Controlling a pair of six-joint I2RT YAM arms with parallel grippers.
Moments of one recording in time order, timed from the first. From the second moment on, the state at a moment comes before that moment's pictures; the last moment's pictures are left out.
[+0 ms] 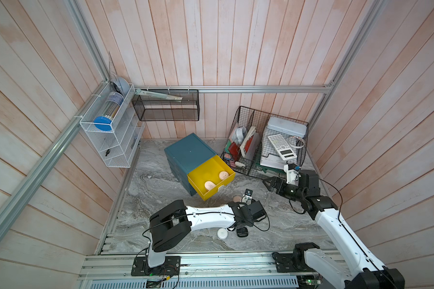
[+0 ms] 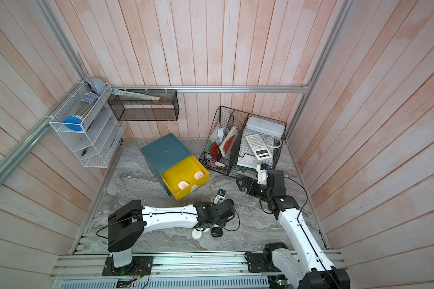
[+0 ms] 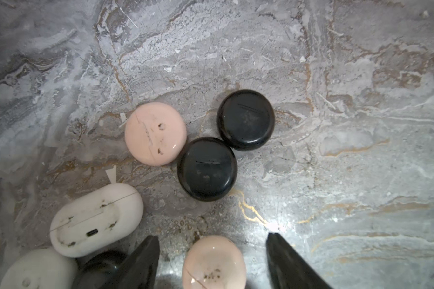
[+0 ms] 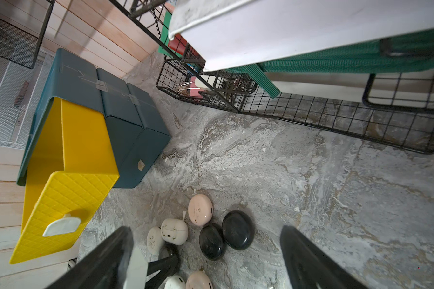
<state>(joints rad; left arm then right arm) -1.22 1.90 1.29 -0.52 -0.36 -0.74 0.12 0.96 0.68 -0.39 -0.45 0.53</state>
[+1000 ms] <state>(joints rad) -1.25 1.99 1.30 -0.55 -0.32 -0.73 0.12 0.96 0.66 -0.37 -0.48 0.53</state>
